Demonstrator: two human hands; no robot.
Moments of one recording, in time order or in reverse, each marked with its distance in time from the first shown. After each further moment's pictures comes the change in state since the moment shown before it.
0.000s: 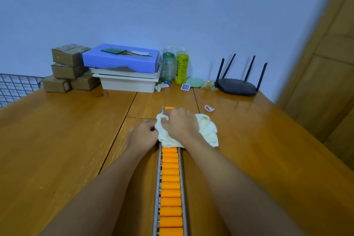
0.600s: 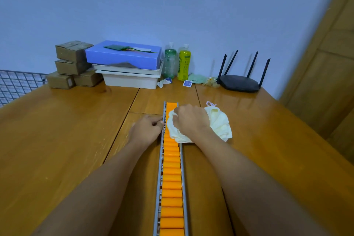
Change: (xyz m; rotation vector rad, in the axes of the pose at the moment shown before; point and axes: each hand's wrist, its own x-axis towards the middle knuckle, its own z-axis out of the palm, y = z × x) left_hand 0.002 -0.001 0.001 -0.038 -0.014 0.043; right_hand -0.014 0.017 -0.013 -0.247 -0.003 -0.046
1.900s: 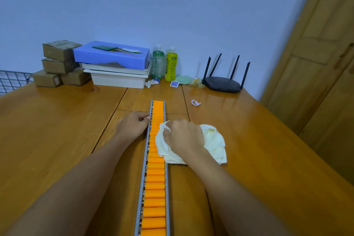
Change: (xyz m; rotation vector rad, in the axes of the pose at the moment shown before) left_hand -0.004 0.000 -0.003 0.012 -0.030 0.094; right_hand -0.090 -0.005 -0.024 0.143 0.023 0.079
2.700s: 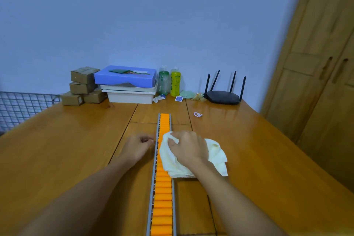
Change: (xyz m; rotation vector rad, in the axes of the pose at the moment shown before) left_hand -0.087 0.018 -0.033 -0.217 -0.023 -0.050; right_hand -0.050 -0.016 -0.044 0.294 0.040 0.089
